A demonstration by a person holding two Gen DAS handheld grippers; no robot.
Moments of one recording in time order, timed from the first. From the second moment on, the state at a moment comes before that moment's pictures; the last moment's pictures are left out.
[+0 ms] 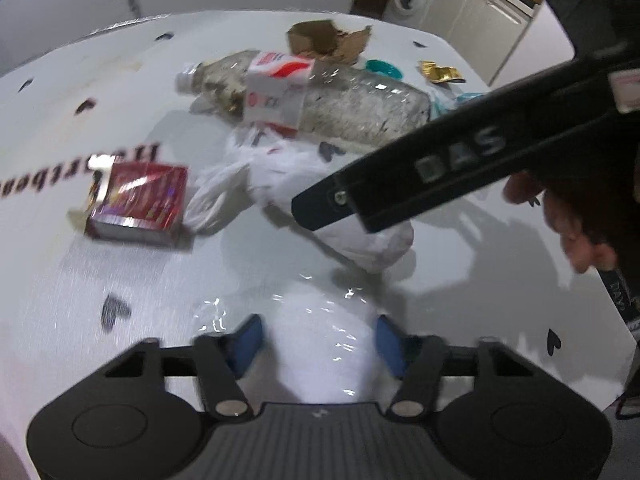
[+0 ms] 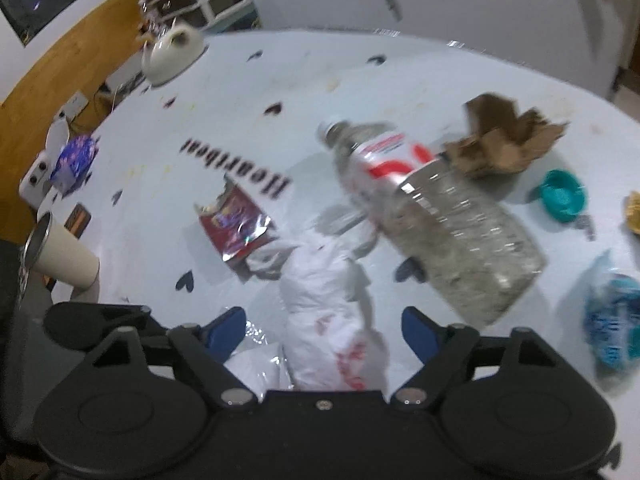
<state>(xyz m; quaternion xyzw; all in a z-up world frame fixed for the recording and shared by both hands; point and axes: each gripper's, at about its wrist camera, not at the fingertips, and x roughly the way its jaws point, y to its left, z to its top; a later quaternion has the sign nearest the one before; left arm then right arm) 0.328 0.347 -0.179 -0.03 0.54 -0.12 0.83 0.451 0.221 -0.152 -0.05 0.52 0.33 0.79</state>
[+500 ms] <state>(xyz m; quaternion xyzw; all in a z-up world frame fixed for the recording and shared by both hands) 0.296 0.367 -0.173 -0.11 0.57 -0.05 0.81 0.434 0.197 -0.175 -0.04 0.55 0.32 0.77</state>
